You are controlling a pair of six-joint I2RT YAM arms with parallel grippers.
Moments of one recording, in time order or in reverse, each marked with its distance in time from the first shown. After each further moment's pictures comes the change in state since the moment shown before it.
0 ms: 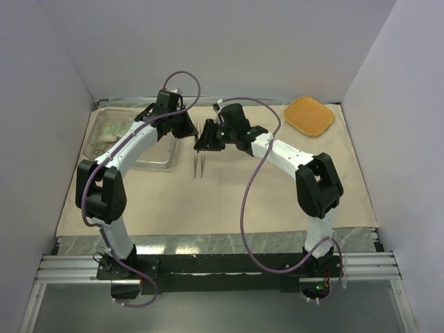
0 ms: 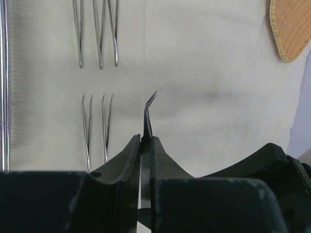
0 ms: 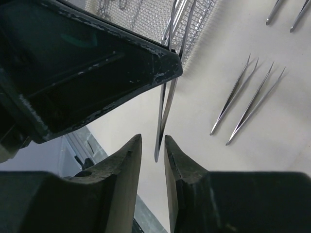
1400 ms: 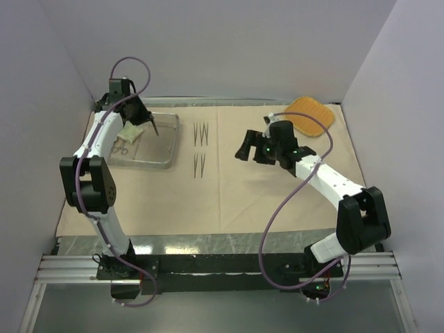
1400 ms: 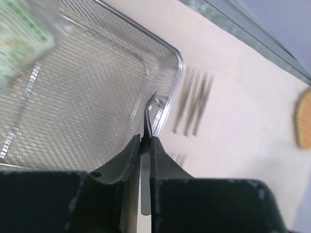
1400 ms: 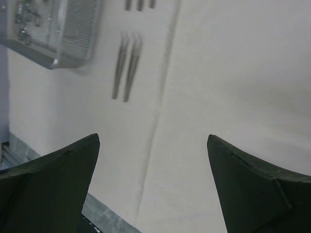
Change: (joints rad) left arm 0.351 0.074 0.121 -0.046 -0.015 0.084; right arm -0.235 -0.452 -0.510 -0.021 0.148 -0.158
